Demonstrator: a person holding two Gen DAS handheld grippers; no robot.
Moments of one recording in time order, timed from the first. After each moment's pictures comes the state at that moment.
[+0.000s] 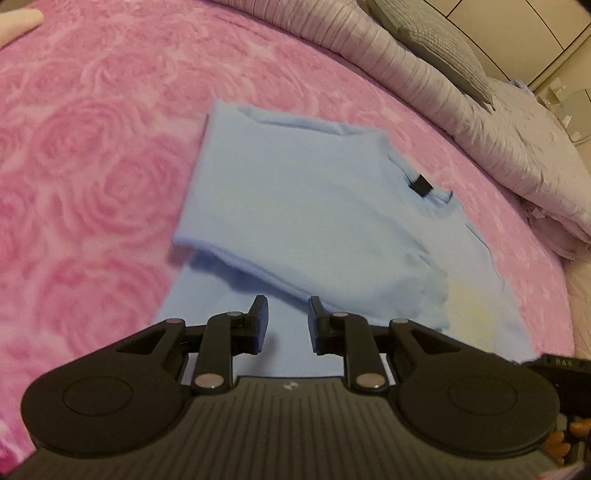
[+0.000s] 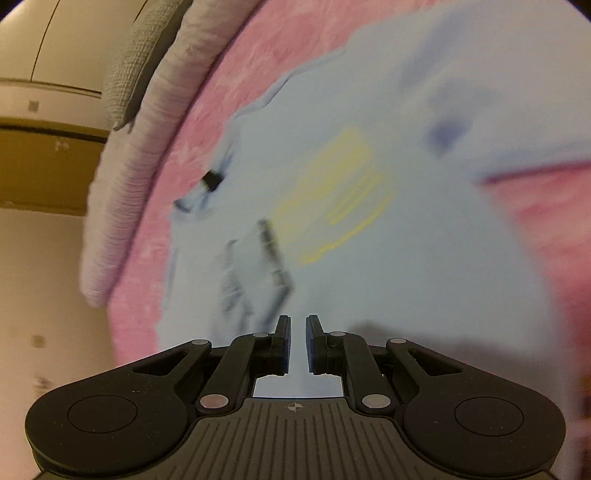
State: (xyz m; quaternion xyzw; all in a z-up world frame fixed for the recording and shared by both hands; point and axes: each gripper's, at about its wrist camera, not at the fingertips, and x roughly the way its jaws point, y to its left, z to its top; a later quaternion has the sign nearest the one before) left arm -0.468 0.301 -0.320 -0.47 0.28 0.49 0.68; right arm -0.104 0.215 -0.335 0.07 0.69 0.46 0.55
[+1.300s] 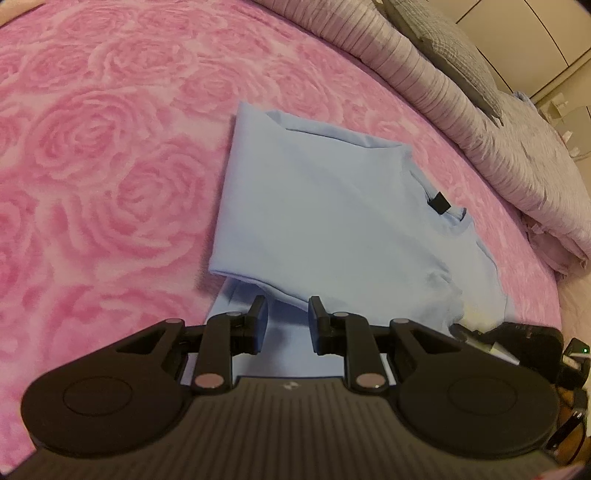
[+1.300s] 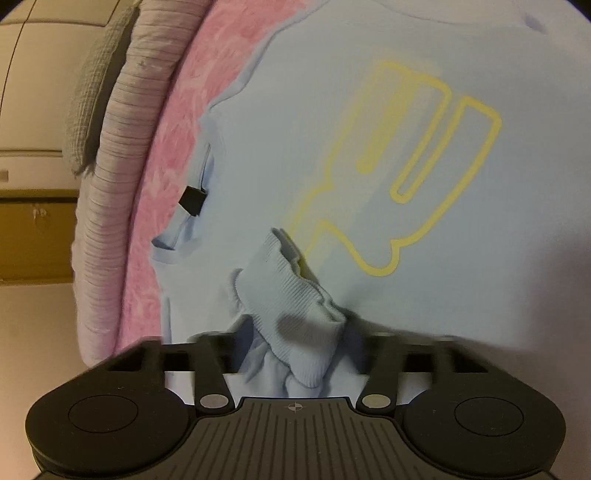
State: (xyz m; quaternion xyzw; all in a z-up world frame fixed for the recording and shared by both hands) left arm -0.507 0.330 -0.340 -0.50 0.26 0.48 0.68; right arm -0.143 0.285 -0.387 0.12 0.69 0.39 0.59
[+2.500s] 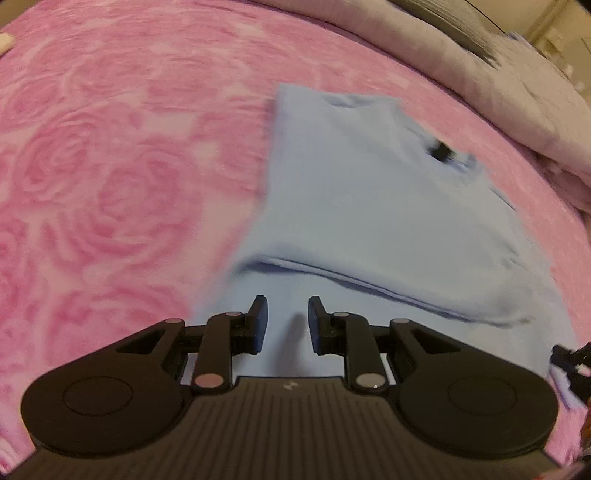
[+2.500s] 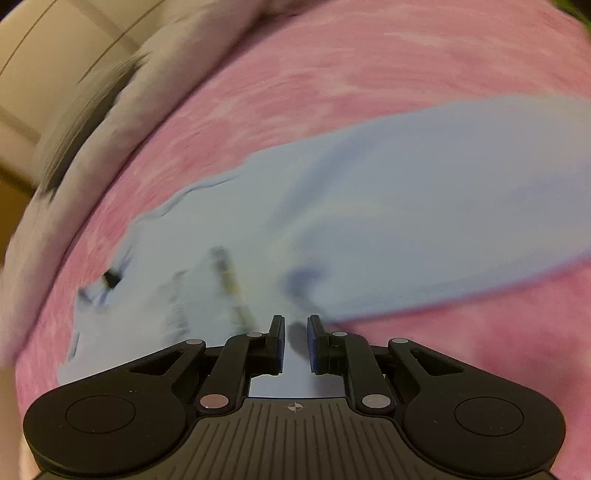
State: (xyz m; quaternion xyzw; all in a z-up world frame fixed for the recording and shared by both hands) left arm -0.460 0.322 -0.337 -0.44 0.35 0.46 0.69; right arm -0.036 0.153 -0.331 0.04 0.59 0.34 0.73
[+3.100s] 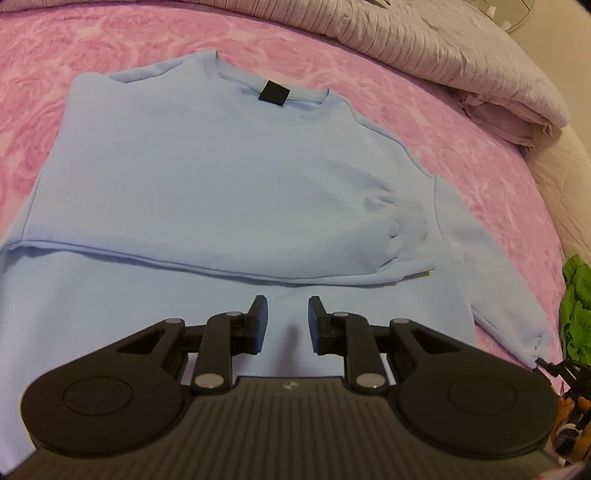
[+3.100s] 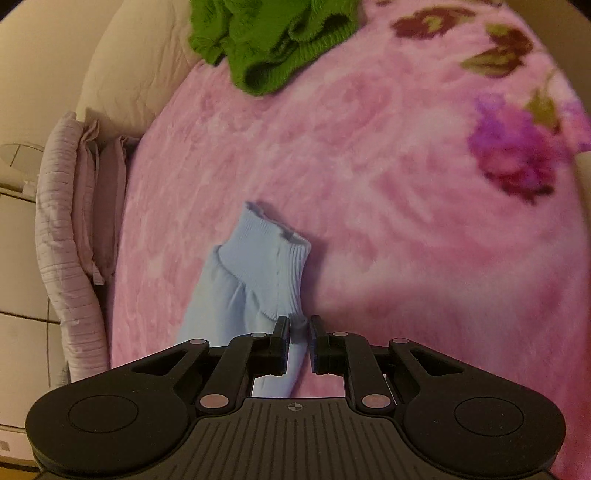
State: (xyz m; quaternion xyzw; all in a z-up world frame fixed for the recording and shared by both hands) left arm -0.314 0.282 -0.329 -0.41 0.37 0.37 0.75; right arm 0.109 -0.078 -0.370 0.36 0.53 0.12 0.76
